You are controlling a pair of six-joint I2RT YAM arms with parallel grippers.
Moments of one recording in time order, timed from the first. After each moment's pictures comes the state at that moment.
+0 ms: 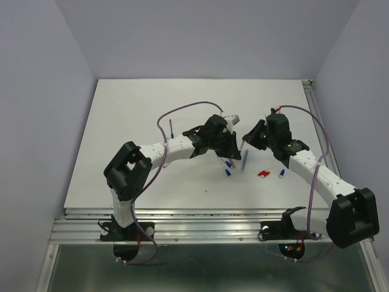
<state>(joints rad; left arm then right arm) -0.88 1.84 1.30 -0.11 0.36 -0.64 0.33 1.21 0.81 -0.21 -0.07 0.78</state>
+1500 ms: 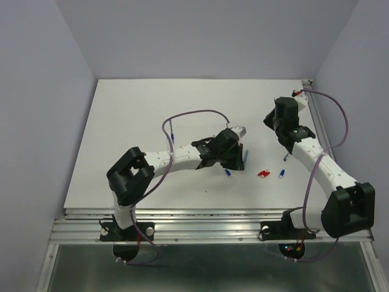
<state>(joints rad) -1.02 1.77 1.22 -0.19 0.14 -0.69 0.23 1.37 1.05 -0.21 0.37 0.68</state>
